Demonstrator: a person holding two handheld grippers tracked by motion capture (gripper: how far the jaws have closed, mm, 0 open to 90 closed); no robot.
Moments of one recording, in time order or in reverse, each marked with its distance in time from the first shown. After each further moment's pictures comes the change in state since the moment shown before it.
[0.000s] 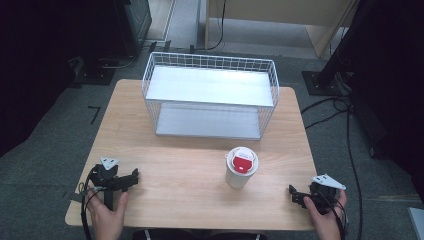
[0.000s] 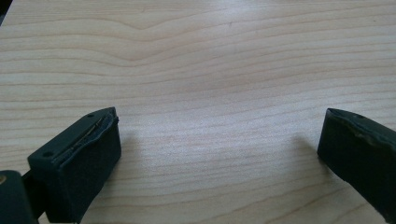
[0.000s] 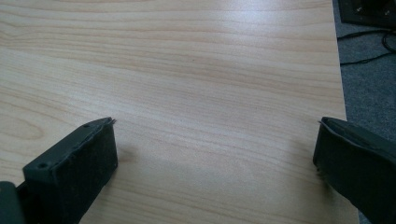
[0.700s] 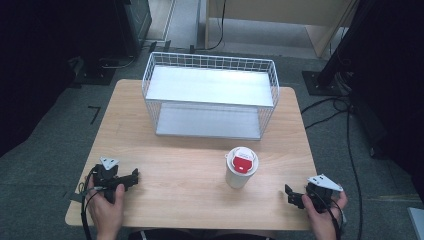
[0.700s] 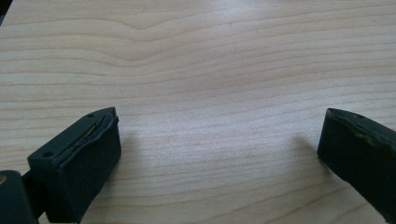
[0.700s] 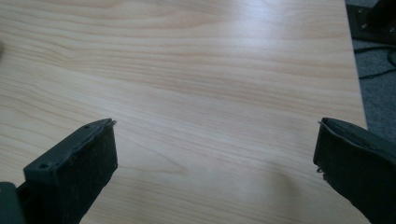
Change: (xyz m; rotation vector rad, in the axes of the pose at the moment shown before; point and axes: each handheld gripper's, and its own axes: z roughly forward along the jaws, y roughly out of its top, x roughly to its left) left arm 0.000 0.000 0.000 0.000 0.001 0.001; right arm 0.021 0.007 -0.011 -0.043 0.023 -0.017
